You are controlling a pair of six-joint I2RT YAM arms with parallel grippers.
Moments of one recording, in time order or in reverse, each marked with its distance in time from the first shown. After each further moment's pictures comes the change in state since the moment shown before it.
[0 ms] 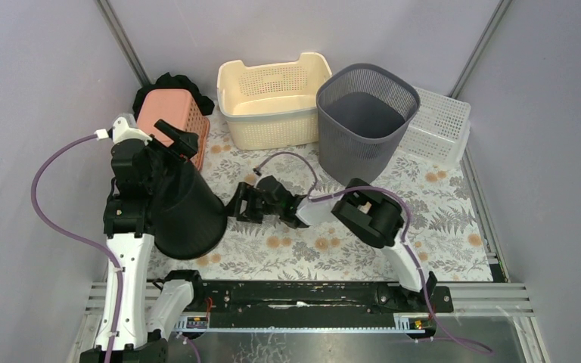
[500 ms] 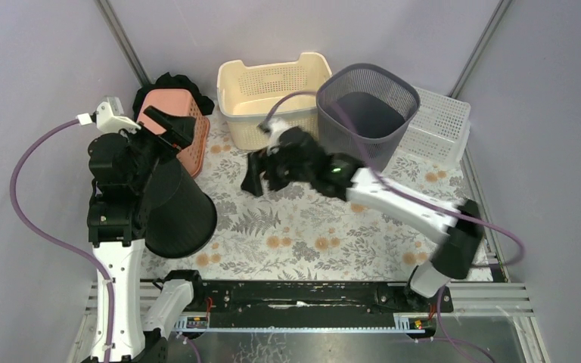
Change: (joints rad) left arm 0.000 0.016 0.192 -0.014 0.090 0.027; right arm -0.016 -0.544 0.163 -0.846 0.077 -0.592
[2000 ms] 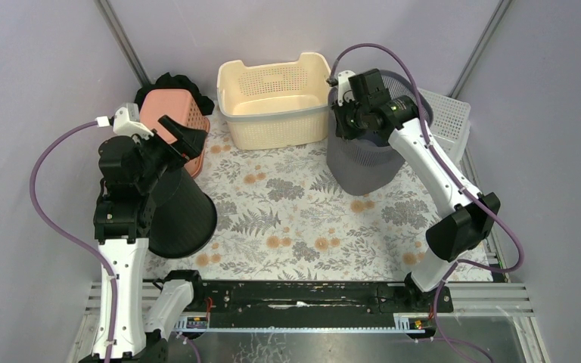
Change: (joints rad) left arm 0.000 -0.014 -0.082 -0.025 0.114 0.043; right arm -0.522 -0.006 0.347 -0.582 0.090 -0.569
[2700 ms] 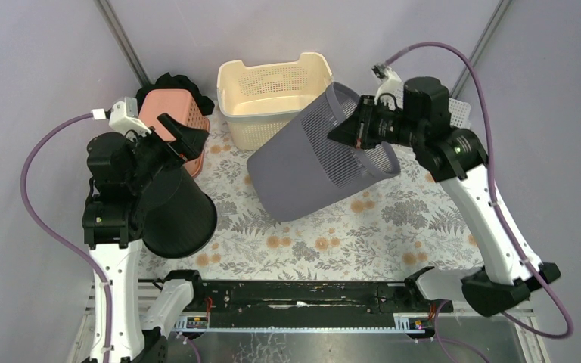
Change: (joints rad) left arm 0.000 0.021 0.125 -0.101 0.071 0.055; right arm 0.006 -0.370 -0.089 0.109 -0.359 0.505
